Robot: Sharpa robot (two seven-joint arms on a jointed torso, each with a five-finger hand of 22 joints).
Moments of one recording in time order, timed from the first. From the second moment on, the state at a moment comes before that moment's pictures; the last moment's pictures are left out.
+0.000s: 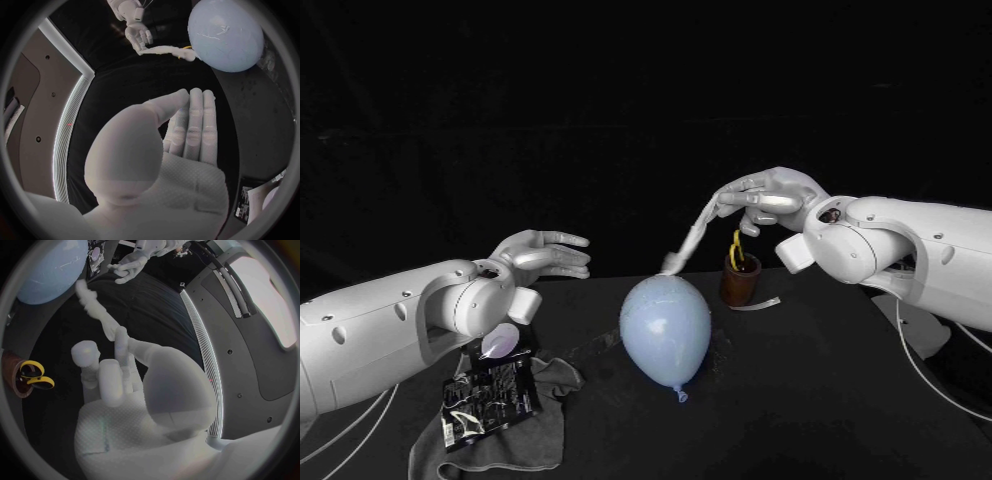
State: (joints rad) left arm 1.27 -0.81 -0.06 1.35 -0.10 -0.22 0.11; left_hand 1.47 -0.11 0.67 -0.26 0.05 0.67 0.18 0.55 0.26 1.28 0.13 0.22 0.09 1.16 0.05 0.33 0.46 0.15 1.01 0.12 0.37 0.22; right arm 1.47 -0.91 -0.14 1.47 -0.26 -0.29 0.12; right_hand 1.30 -0.03 0.65 0.00 0.04 1.00 0.11 0.34 0.42 1.37 0.04 0.15 0.17 1.37 -0.01 1.40 1.07 0.12 1.19 0.09 0.91 1.31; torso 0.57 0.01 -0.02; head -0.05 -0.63
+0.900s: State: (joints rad) left arm 1.27 -0.76 -0.06 1.34 -0.15 -0.25 0.20; left_hand 1.31 -0.14 0.67 -0.15 0.05 0.71 0.19 0.52 0.21 1.03 0.18 0.12 0.10 0.91 0.15 0.23 0.42 0.10 0.75 0.23 0.27 0.17; right arm 1.53 -0.88 -0.14 1.48 -0.40 -0.26 0.10; right_hand 1.30 -0.03 0.65 0.00 0.05 1.00 0.12 0.35 0.42 1.37 0.04 0.15 0.17 1.37 -0.01 1.40 1.07 0.11 1.20 0.09 0.92 1.31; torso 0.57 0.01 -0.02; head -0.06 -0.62
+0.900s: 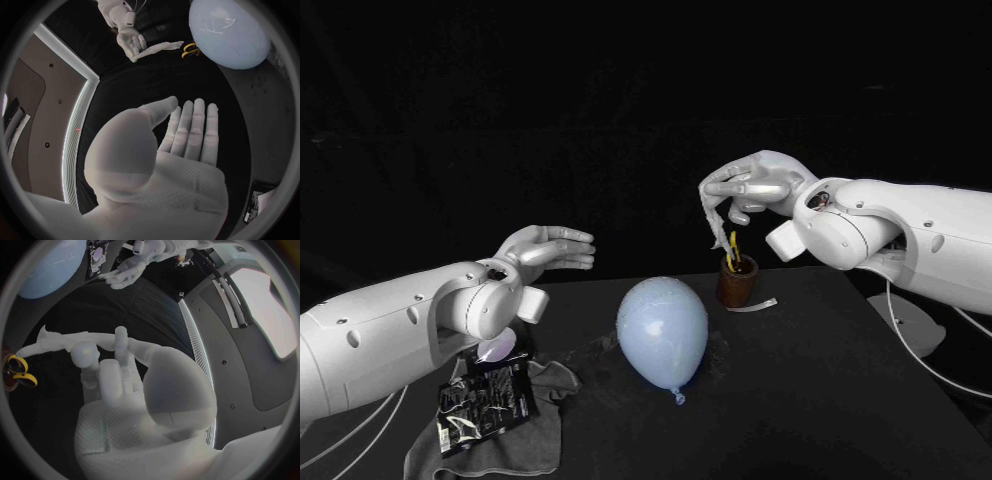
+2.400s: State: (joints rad) left arm 1.30 -0.55 -0.05 1.23 -0.28 -0.12 0.42; left_hand 1.39 -0.16 0.45 0.01 0.05 0.85 0.21 0.41 0.17 1.04 0.18 0.10 0.07 0.83 0.16 0.16 0.31 0.08 0.57 0.29 0.10 0.06; right arm 1.62 -0.70 -0.14 1.56 -1.59 -0.26 -0.12; right_hand 1.27 -0.05 0.66 -0.01 0.05 1.01 0.11 0.35 0.42 1.38 0.03 0.16 0.18 1.39 -0.03 1.41 1.10 0.11 1.25 0.08 0.99 1.31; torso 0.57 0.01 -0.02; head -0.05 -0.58
